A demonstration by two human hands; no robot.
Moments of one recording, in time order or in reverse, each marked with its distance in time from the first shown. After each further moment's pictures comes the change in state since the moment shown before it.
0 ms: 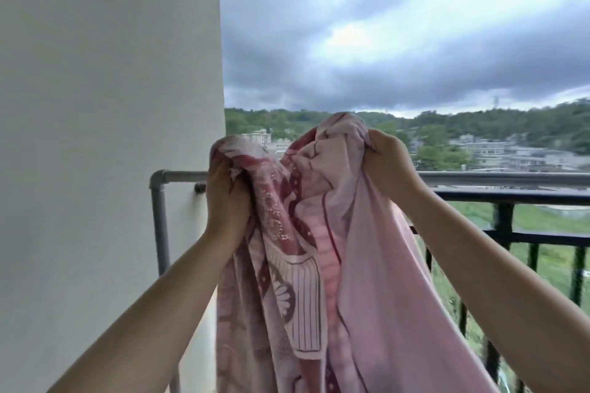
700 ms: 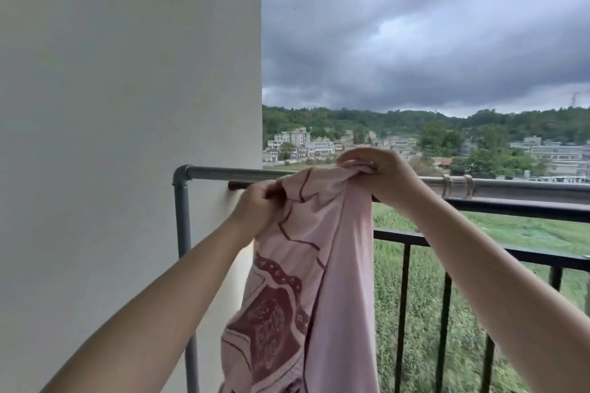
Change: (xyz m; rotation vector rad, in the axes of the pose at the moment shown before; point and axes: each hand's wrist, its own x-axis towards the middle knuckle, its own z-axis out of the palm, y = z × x) left_hand 0.045 -0.079 0.007 0.201 -0.359 -0.215; right_hand 0.025 0.027 0.075 0.216 -0.410 -0.076
